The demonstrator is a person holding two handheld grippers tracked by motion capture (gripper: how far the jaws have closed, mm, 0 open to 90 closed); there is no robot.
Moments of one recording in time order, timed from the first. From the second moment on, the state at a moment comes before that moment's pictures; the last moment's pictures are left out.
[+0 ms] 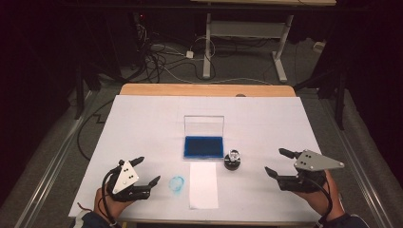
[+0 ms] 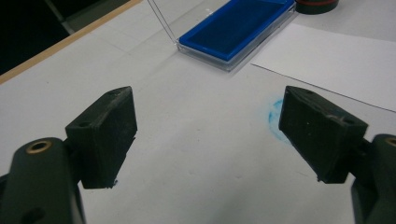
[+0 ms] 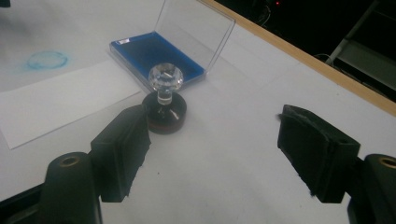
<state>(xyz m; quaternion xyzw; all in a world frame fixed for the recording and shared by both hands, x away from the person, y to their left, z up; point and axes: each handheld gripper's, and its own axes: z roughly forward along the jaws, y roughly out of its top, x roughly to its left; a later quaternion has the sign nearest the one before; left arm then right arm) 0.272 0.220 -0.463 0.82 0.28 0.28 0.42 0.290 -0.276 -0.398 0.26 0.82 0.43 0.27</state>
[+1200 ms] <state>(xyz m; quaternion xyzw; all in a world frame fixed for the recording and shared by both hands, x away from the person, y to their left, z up) 0.269 0.217 -0.468 0.83 0.28 0.28 0.39 0.375 -0.180 -0.407 0.21 0.92 0.31 0.11</state>
